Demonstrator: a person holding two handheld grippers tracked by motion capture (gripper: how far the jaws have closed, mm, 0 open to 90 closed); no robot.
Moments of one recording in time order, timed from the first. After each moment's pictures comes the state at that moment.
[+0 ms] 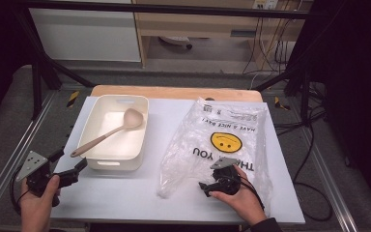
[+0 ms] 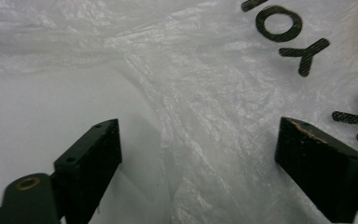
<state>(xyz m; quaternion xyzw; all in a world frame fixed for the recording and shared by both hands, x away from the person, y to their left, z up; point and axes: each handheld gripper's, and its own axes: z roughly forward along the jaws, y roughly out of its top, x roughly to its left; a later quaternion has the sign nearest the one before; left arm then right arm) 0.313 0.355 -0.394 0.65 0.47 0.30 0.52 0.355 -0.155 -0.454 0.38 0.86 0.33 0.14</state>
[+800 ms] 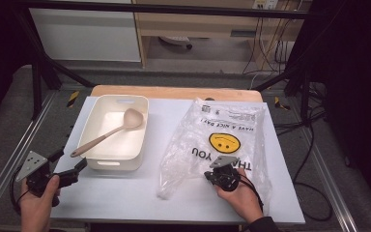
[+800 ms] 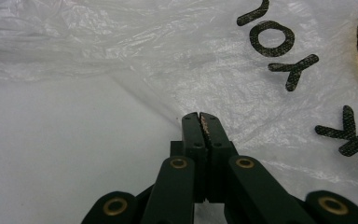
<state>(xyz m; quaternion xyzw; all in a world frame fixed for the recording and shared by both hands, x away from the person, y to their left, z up) 0.313 0.354 -0.394 0.65 0.46 0.30 0.52 0.361 -0.156 -0.448 0.36 0.86 0.34 0.13</state>
